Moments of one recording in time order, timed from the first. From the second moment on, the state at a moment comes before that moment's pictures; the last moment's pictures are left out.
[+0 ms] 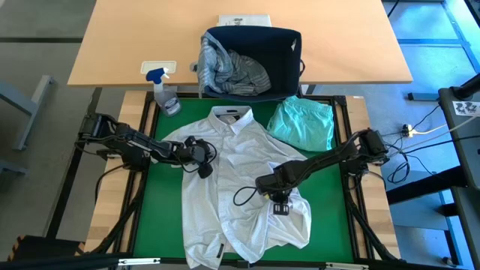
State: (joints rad) left arm 0.00 1.47 0.41 0.16 -0.38 -0.46; right arm 0.30 1.82 1.21 -0.81 -0.26 0.38
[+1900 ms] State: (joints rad) left arm -0.37 1.39 0.60 -0.04 -0.10 -0.62; right arm 0.50 1.65 1.05 -0.77 0.06 0.68
